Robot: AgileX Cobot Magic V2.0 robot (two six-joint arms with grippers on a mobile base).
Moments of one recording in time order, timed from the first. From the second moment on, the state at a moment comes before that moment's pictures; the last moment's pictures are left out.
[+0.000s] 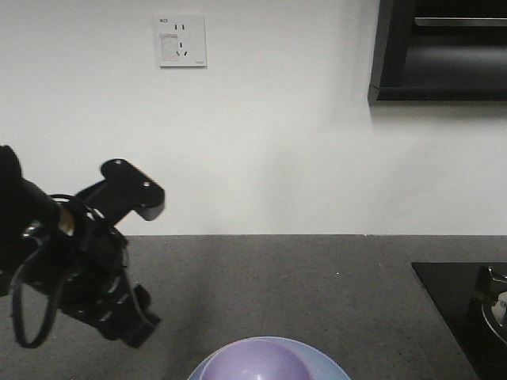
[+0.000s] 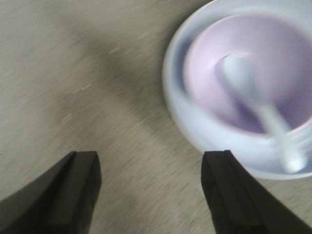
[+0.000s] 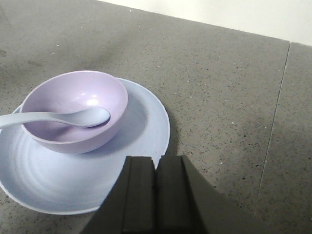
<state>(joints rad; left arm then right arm) -0.55 1.43 -1.49 0.07 1.18 0.21 0.38 0.65 -0.55 0.13 0.46 -0.14</state>
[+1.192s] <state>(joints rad) -0.03 1.20 -1.11 0.30 1.16 0.08 0.38 0.65 -0.55 0.13 0.51 -0.14</state>
